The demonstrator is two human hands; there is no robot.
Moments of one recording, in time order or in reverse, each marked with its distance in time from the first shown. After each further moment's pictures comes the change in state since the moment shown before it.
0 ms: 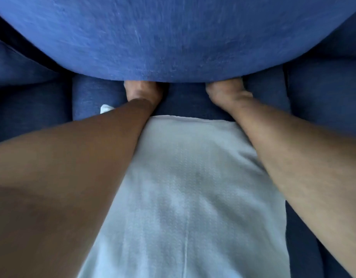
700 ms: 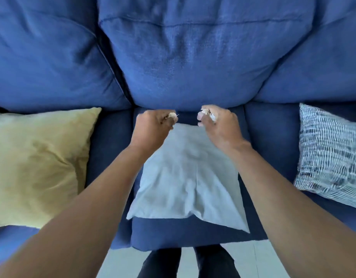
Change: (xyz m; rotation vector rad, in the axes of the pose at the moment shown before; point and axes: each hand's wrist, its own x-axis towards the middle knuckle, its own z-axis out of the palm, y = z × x) left_hand -0.272 -0.047 -0.260 -0.770 0.080 0.081; right_hand -0.254 -0.139 -0.160 0.472 0.154 -0.100
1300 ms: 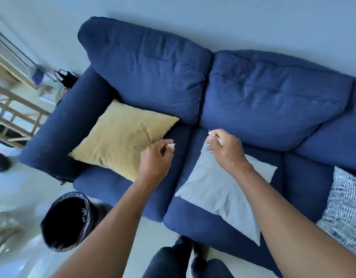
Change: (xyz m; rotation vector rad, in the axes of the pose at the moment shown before) left_hand -0.257 -0.004 -0.162 -0.191 0.456 -0.278; right_hand -0.159 -0.177 0.023 0.038 -0.254 -0.220
